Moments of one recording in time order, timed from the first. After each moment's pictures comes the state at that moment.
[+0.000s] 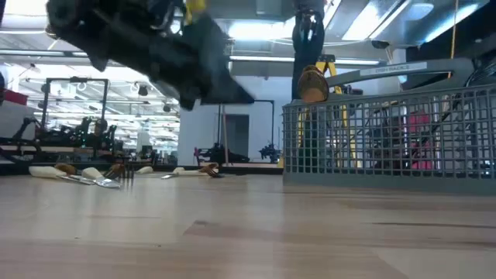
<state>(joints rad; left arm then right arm) -0.12 1.61 0.64 0.63 -0.54 -0.19 0.36 1.16 1.29 -0.90 0.32 0.28</state>
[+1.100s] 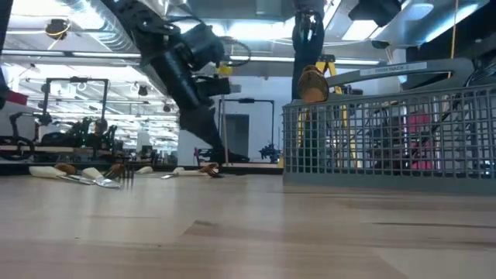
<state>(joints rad) 0.33 1.62 0.92 -0.20 -0.23 0.47 0.36 1.15 0.96 -0.47 0.09 0.26</state>
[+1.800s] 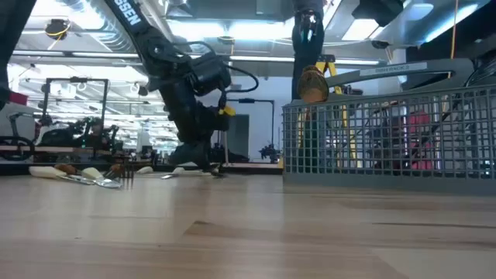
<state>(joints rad) 0.35 1.78 0.92 -0.10 -0.46 0.57 0.36 1.15 0.96 -0.48 0.07 0.25</state>
